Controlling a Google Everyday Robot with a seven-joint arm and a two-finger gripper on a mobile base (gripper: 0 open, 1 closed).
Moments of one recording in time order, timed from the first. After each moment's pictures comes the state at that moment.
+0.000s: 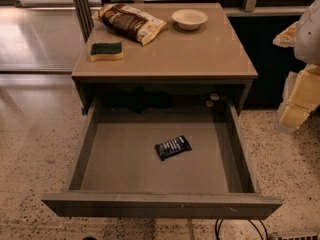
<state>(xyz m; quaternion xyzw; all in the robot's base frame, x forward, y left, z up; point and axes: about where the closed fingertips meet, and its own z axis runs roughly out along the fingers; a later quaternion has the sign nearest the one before) 0.438 -0.217 0.977 -0.60 0.78 -0.04 0.16</state>
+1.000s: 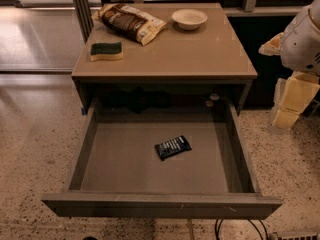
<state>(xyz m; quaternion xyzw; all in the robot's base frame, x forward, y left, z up) 0.455 -0.212 0.950 -0.64 0.76 -0.01 0.15</state>
